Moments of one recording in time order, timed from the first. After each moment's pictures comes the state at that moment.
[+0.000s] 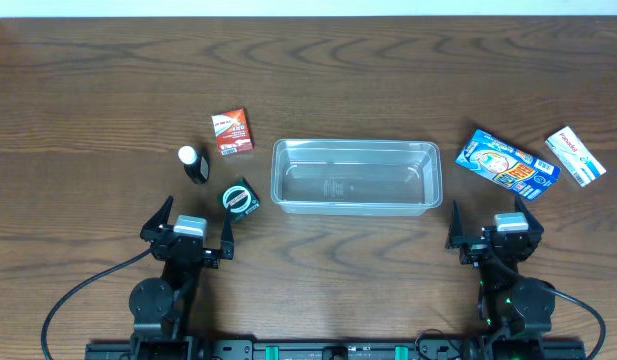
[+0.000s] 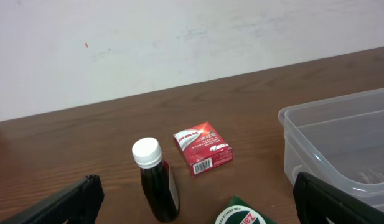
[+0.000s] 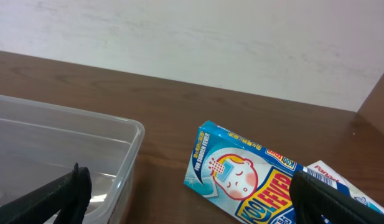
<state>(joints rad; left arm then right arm) -0.03 0.01 0.02 -0.11 0.12 0.14 0.02 0.01 0.01 -0.07 0.01 -0.12</state>
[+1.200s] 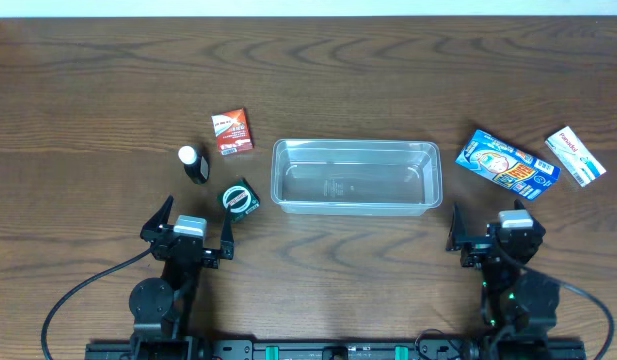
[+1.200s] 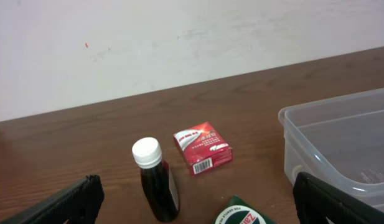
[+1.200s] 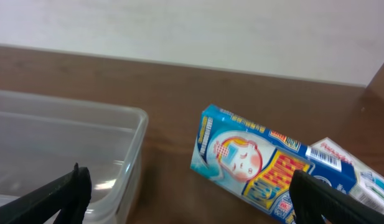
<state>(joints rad) -0.03 0.01 0.02 -0.11 0.12 0.14 0.02 0.09 0.12 -0.21 0.00 -0.05</state>
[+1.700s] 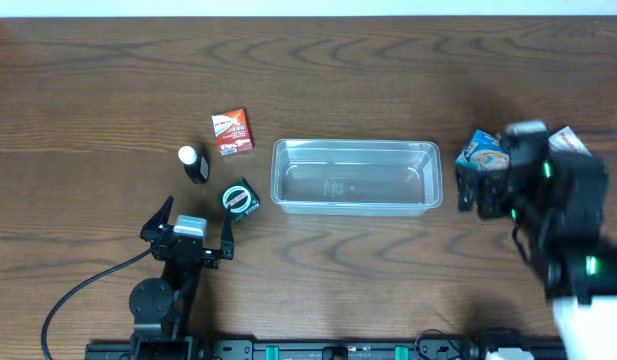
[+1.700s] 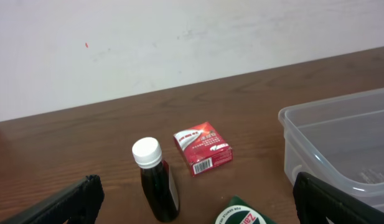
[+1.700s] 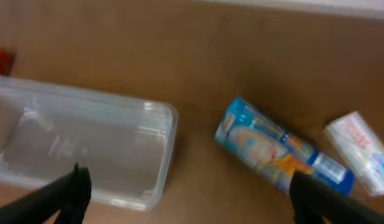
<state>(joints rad) -0.03 0.01 0.02 -0.11 0.12 0.14 0.02 0.93 0.99 -0.79 -0.10 -0.04</state>
